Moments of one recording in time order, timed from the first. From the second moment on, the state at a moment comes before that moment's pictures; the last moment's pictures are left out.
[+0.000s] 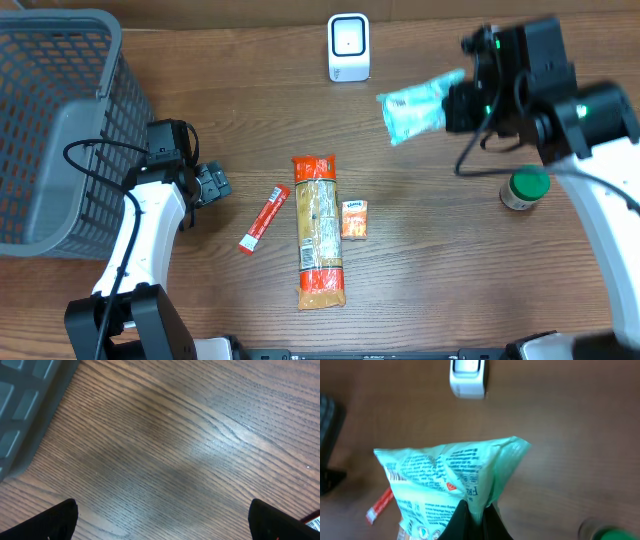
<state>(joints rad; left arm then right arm) 0.18 1.53 1.01 -0.73 -0.19 -0.30 0.31 1.59 1.84 -1.15 -0.12 0.21</state>
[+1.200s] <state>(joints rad) 0.18 1.53 1.01 -0.73 -0.19 -0.30 0.62 2.48 2.14 0.15 1.04 -0.63</state>
